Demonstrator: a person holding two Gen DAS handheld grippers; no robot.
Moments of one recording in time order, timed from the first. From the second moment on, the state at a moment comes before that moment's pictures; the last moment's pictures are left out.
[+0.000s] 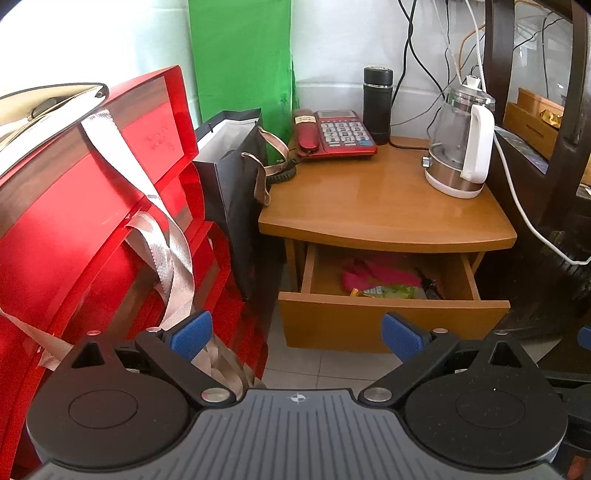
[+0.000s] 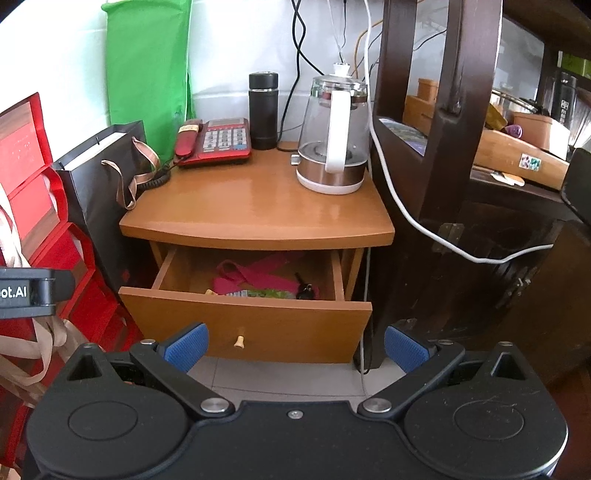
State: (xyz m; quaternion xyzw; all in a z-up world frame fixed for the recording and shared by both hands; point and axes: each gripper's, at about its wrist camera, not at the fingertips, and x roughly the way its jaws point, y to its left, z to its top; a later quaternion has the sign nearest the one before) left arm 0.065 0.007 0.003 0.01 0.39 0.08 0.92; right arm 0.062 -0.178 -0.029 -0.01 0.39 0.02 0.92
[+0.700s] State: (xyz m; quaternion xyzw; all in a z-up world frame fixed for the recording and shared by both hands) left arm 0.075 0.004 -0.001 0.01 0.41 0.09 0.91; right arm 0.078 -0.176 -0.049 -0.03 0.44 0.00 0.90
